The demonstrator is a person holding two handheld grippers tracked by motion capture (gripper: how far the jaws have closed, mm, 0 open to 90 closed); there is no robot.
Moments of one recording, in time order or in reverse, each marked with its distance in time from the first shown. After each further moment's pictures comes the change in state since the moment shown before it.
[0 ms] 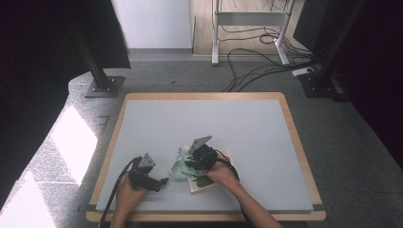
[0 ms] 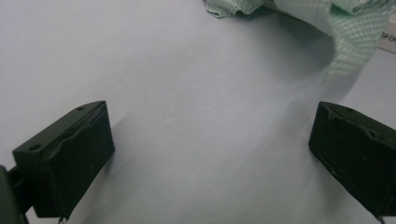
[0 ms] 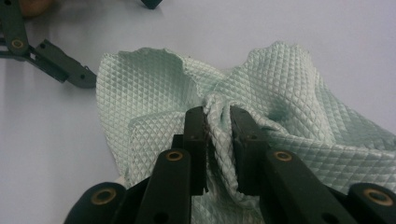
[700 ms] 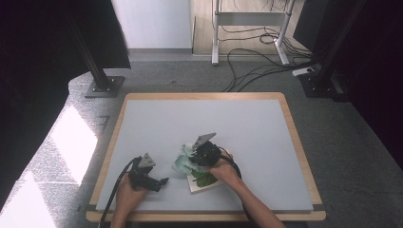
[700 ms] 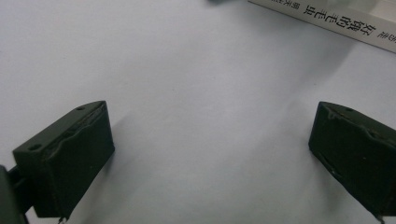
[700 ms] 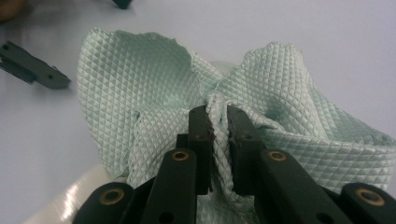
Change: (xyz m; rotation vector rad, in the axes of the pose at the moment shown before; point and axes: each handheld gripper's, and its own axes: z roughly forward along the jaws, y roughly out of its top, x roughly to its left) left arm 0.000 0.000 0.000 -0.001 0.001 0.000; right arm -0.016 -0.006 -0.005 -0.006 -0.035 0.042
